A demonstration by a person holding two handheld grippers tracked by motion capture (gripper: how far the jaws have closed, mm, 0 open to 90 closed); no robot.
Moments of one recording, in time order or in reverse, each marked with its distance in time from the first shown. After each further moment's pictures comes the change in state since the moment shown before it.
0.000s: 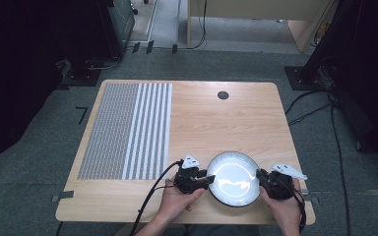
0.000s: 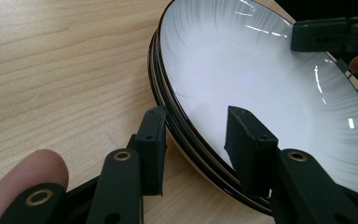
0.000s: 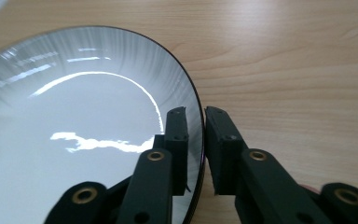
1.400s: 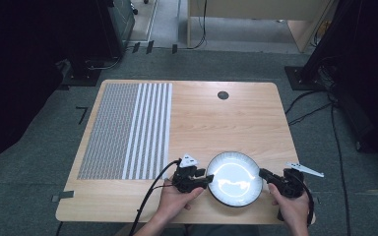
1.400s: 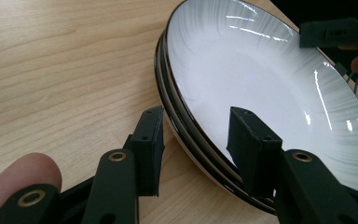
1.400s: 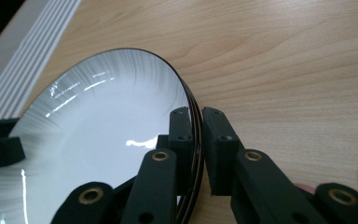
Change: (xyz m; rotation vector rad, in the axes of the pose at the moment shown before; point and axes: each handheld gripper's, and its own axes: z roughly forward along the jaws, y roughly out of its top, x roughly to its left) left arm 0.006 0.001 -0.007 -0.019 -0.010 -0.018; right arm -0.038 0.002 -0.002 0.030 0.239 0.233
